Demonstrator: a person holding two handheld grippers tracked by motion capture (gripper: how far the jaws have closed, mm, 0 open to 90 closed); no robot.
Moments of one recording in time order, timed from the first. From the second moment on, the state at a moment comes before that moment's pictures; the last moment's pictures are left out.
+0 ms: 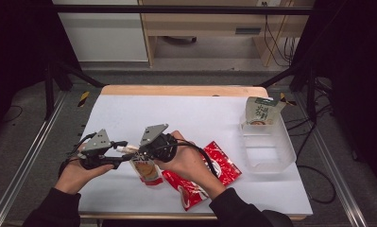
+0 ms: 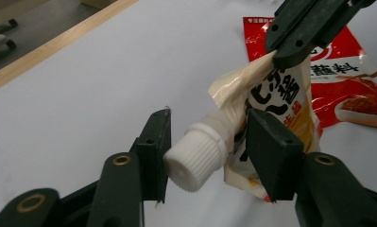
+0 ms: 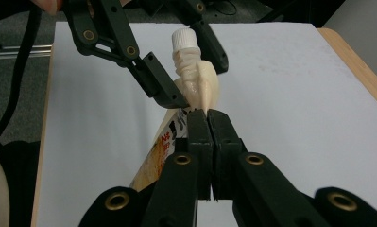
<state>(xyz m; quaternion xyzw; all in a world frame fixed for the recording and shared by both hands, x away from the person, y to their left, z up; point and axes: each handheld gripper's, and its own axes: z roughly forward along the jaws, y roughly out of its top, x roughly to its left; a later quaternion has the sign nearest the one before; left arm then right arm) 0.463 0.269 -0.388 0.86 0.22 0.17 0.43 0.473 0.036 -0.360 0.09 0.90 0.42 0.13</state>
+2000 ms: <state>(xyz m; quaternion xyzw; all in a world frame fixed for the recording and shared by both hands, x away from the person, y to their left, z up) 0.451 0.233 -0.336 0.90 0.15 0.13 0.39 0.483 0.036 -0.334 0.04 0.95 0.27 0.12</state>
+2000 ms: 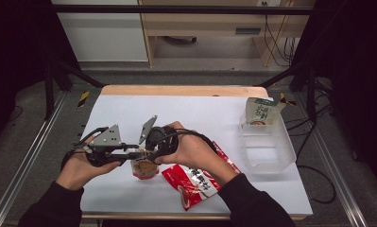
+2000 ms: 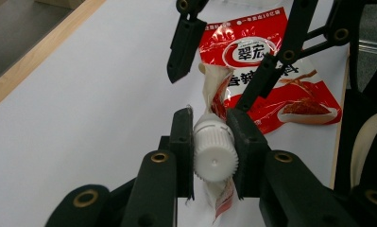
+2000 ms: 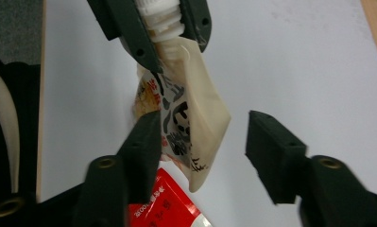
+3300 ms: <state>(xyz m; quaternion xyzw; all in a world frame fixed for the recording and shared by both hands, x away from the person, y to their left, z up) 0.454 0.255 -0.379 0.82 0.28 0.20 0.45 0.516 0.014 -0.287 0.07 0.95 0.24 0.16</state>
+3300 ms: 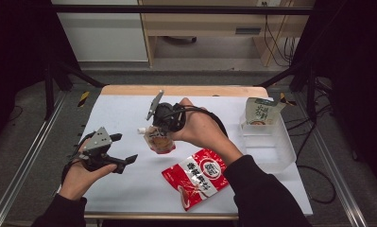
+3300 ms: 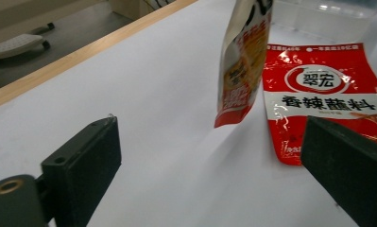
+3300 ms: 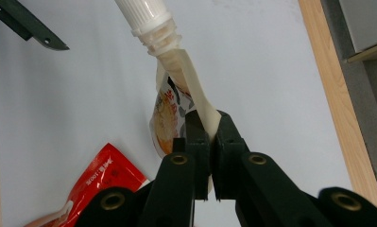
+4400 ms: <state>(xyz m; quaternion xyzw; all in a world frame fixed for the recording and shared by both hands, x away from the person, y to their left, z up) 0.448 0.274 -0.435 0.80 0.35 0.26 0.42 0.521 -0.080 -0.251 0.13 0.94 0.27 0.19</state>
